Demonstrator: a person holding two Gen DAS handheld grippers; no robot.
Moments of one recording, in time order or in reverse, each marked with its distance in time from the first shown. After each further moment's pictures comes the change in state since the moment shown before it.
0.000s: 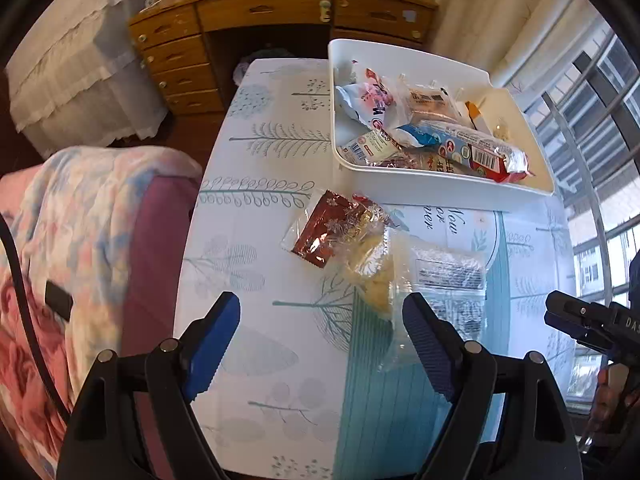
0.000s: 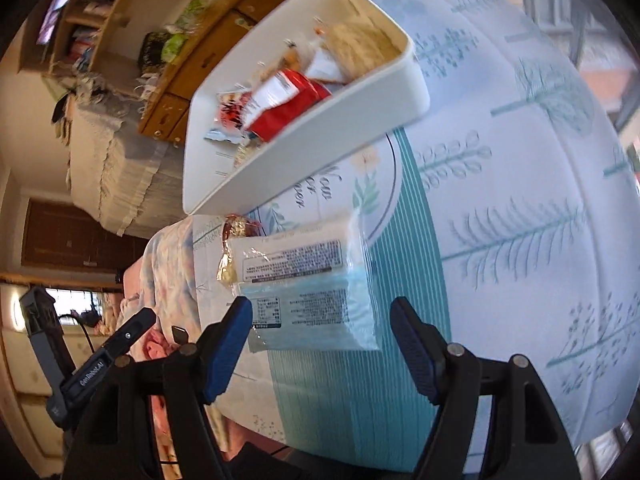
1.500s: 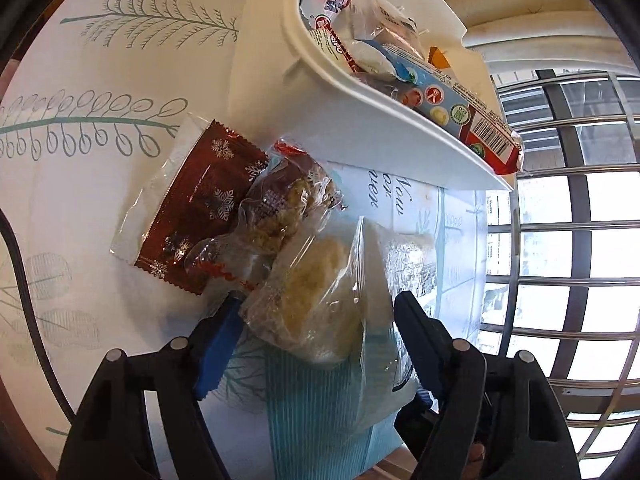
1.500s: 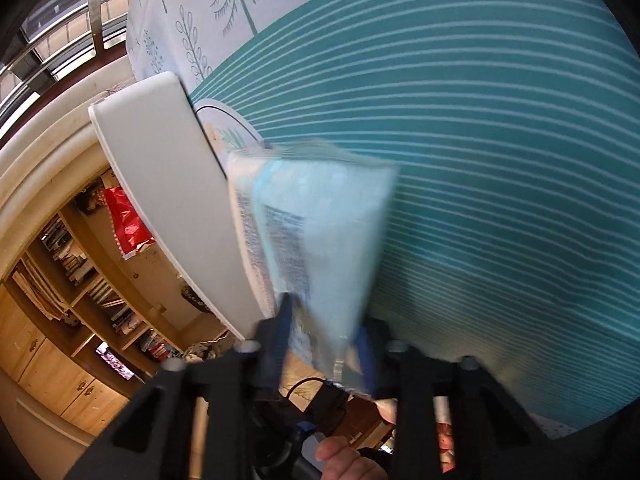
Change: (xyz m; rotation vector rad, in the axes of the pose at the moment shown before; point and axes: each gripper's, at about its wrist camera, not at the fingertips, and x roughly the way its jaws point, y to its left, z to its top) left arm 0.166 0.002 0.023 -0.085 0.302 -0.605; right arm 0.127 -0.056 -0.121 1.095 -0.251 0.596
